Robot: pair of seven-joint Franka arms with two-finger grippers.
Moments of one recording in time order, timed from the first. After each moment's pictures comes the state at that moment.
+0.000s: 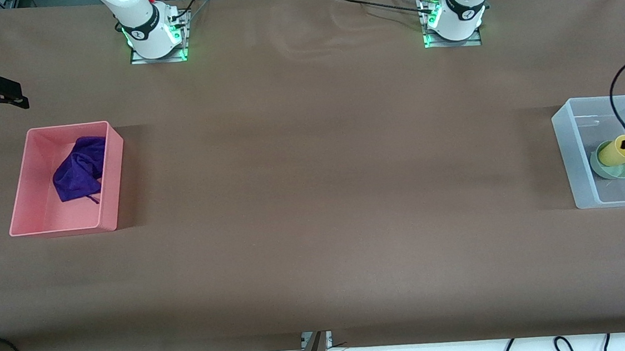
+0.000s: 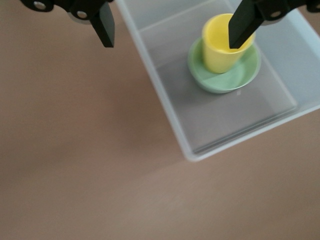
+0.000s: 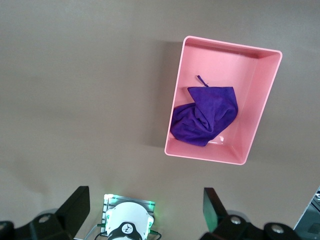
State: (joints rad) left arm 0.59 0.48 -0.28 -1.42 0.14 1.70 0.66; right arm 0.03 0.11 -0.06 -1.35 -0.04 1.26 -0.21
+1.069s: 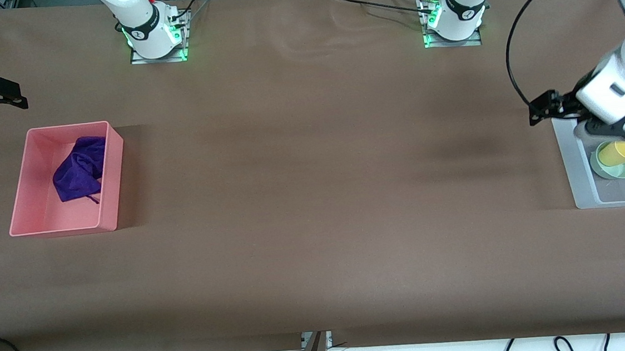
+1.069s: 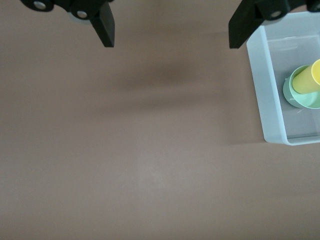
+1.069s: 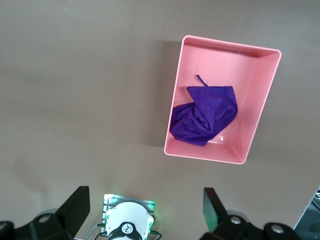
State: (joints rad) left arm -0.02 0.03 -0.03 -1.67 0.00 1.68 0.04; right arm 0.03 0.11 -0.06 -1.35 -0.04 1.26 -0.21
